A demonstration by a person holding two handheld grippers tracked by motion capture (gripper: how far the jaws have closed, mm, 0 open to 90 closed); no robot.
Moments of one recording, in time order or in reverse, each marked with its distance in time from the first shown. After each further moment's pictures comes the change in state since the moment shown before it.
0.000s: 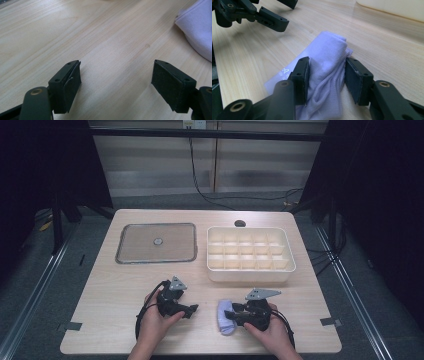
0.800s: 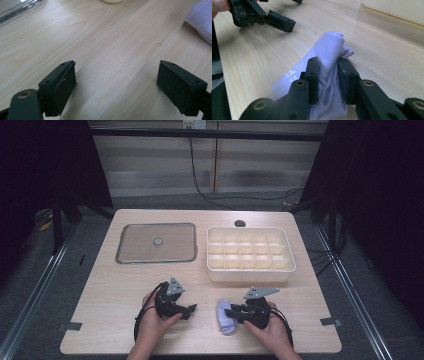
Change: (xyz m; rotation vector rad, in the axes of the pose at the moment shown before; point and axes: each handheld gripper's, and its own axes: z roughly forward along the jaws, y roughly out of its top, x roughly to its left) left arm 0.006 -0.013 0.005 -0.087 0.040 0.078; right arm 0.003 0.007 -0.001 0.028 0.018 -0.021
